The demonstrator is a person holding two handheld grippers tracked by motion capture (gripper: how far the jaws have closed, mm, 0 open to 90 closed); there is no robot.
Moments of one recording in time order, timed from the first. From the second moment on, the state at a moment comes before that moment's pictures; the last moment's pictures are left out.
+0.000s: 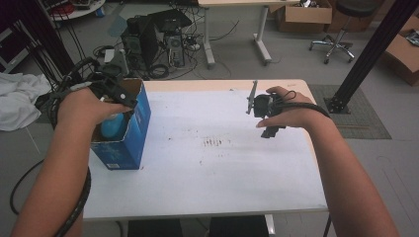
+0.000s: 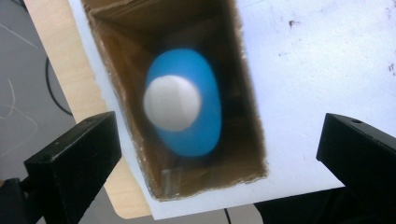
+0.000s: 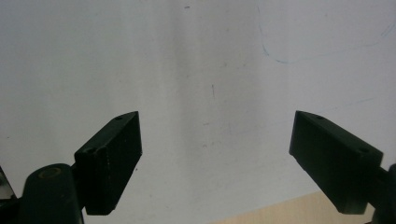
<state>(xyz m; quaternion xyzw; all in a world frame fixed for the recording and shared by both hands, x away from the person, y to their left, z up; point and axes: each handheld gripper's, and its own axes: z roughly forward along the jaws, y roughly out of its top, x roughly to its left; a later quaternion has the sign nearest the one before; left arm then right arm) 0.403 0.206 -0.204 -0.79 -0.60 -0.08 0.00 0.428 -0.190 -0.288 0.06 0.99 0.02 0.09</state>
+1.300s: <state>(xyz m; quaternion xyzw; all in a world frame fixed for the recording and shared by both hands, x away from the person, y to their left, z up) 0.357 0.085 -0.204 -0.98 -0.18 -0.01 -0.07 0.416 -0.182 -0.285 0.03 1.00 0.01 0.08</state>
